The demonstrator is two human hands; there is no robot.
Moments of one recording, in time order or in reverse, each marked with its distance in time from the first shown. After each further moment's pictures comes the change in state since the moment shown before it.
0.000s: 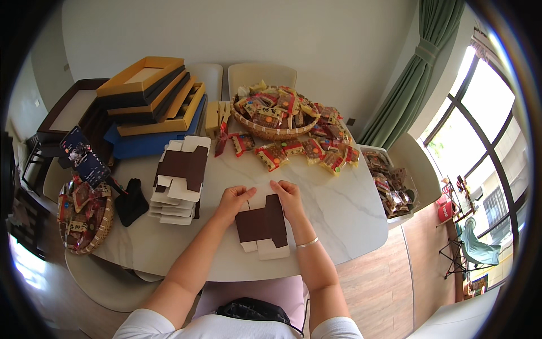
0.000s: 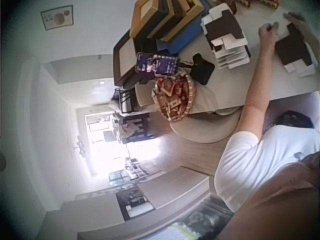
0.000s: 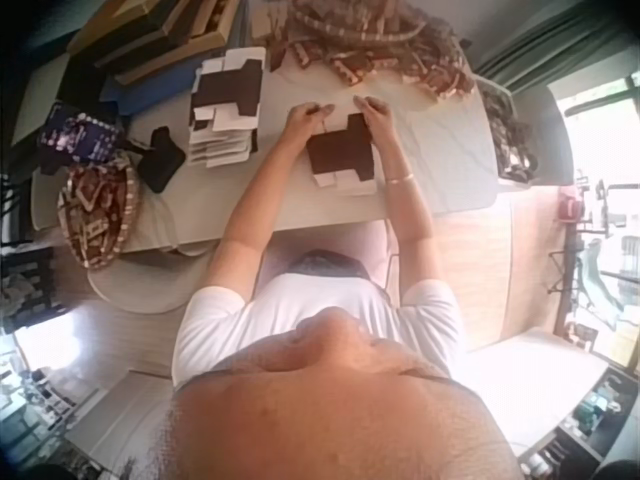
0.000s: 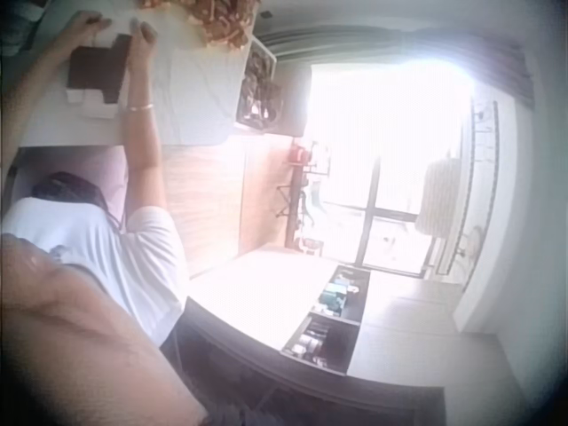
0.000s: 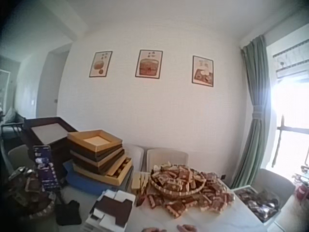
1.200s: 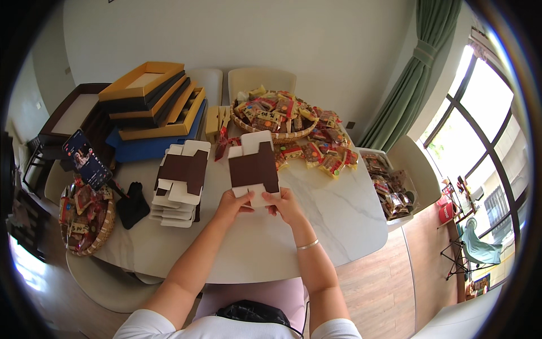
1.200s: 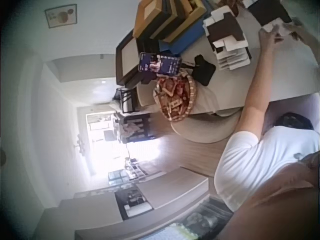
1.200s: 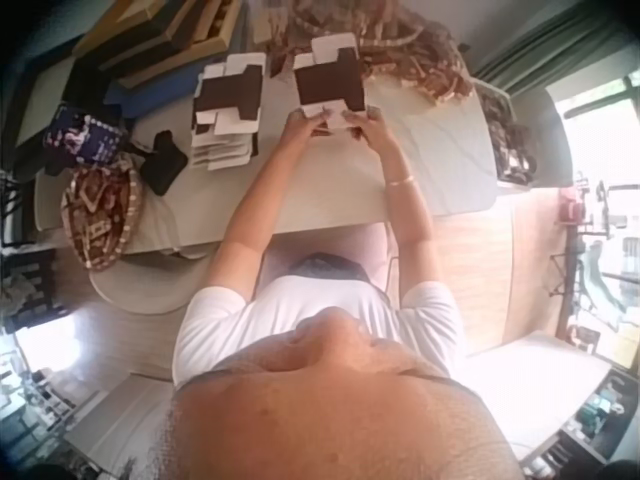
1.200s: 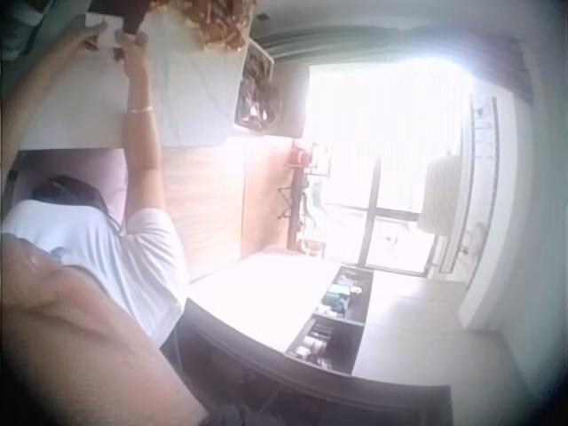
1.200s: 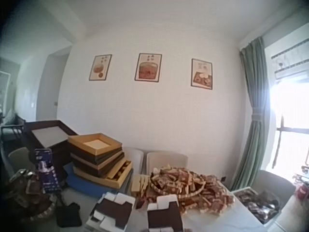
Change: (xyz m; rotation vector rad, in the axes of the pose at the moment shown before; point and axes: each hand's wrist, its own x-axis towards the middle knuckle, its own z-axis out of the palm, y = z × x) left_hand -0.001 0.003 -0.004 -0.139 -0.008 -0.114; right_hand -0.009 -0.014 0.001 0.033 -0.241 0.204
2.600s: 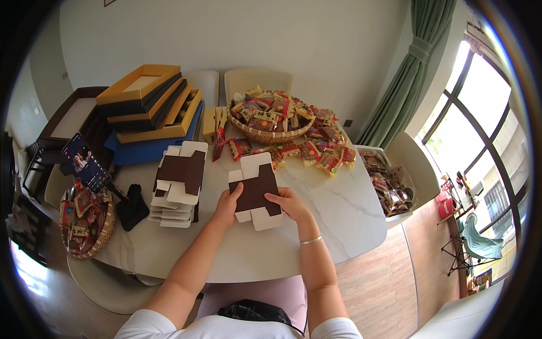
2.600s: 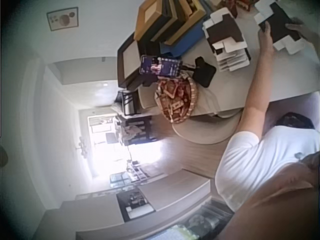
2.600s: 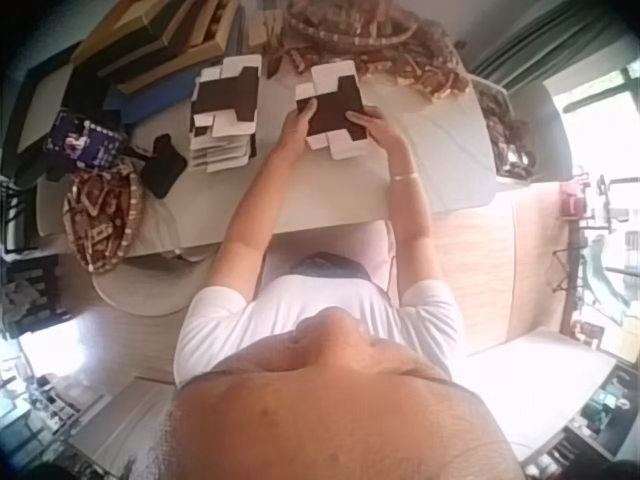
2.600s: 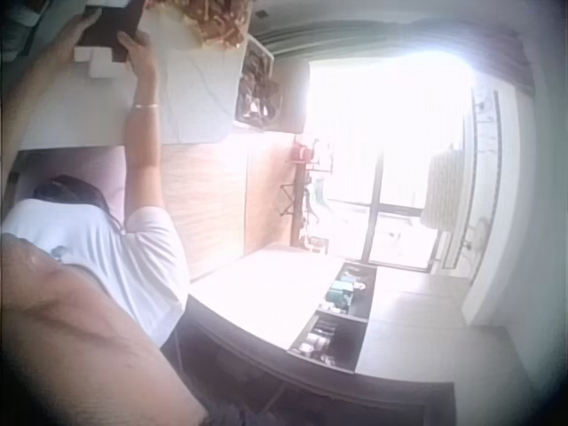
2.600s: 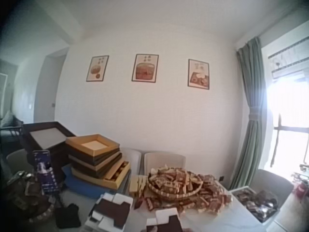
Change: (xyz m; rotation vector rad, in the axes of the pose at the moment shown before) left_hand 0.000 -0.002 0.003 -0.160 0.034 0.001; right_hand 0.006 0.005 -0.023 -0.081 -0.017 0.033
